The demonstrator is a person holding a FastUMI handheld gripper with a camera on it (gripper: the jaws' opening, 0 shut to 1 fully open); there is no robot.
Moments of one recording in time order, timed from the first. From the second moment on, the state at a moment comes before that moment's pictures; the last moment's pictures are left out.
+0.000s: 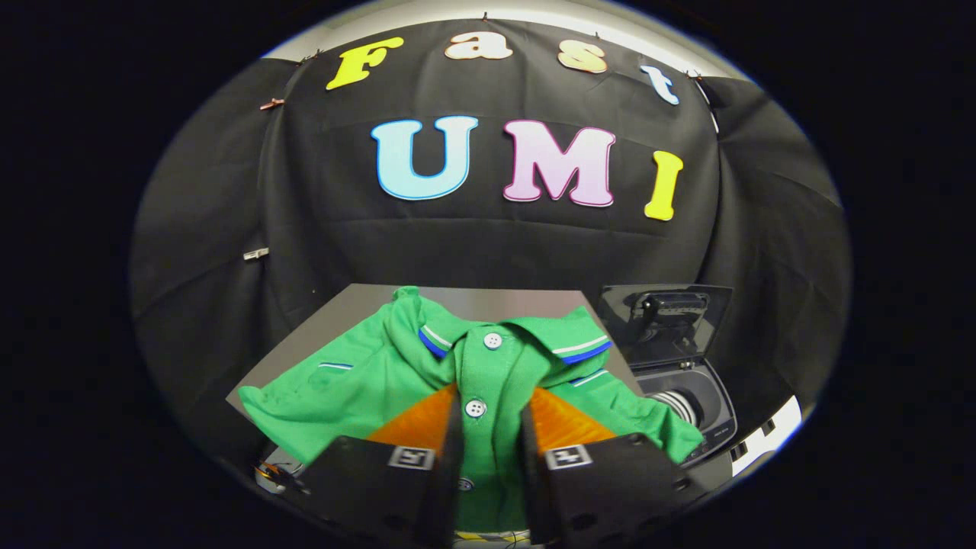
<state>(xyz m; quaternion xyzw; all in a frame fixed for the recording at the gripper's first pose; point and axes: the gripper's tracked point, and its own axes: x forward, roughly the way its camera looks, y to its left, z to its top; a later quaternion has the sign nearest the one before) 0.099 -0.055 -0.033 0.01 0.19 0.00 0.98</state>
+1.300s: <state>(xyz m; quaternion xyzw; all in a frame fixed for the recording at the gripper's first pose) 0.124 -0.282 0.088 0.04 0.08 -0.01 1.00</state>
